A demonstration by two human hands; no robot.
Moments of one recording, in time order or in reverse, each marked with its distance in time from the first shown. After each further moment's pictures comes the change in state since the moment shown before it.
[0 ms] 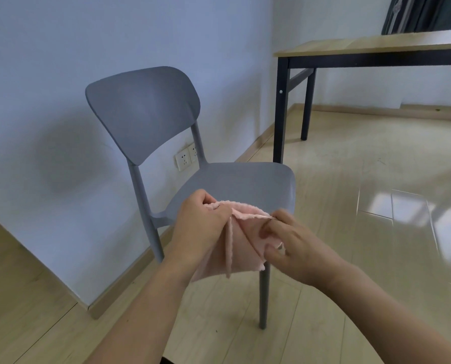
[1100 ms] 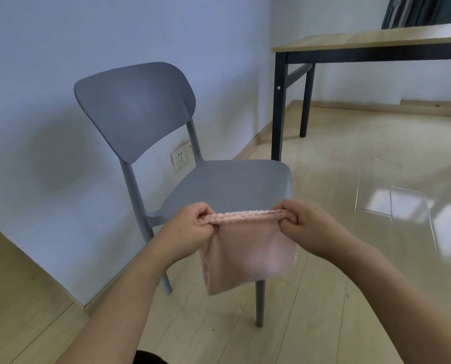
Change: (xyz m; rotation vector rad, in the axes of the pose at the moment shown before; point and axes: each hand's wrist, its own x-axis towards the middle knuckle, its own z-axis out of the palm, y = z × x) left_hand 0.022 -0.038 -0.006 0.157 -0.394 0.116; right_hand 0.013 0.018 -0.031 0.231 -0.014 0.201
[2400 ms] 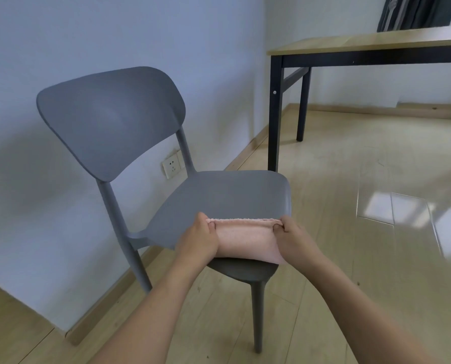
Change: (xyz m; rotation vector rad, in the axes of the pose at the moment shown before) left_hand 0.084 -0.024 0.061 0.232 0.167 -0.226; right_hand 0.065 0.052 0.043 0.117 0.131 0.398
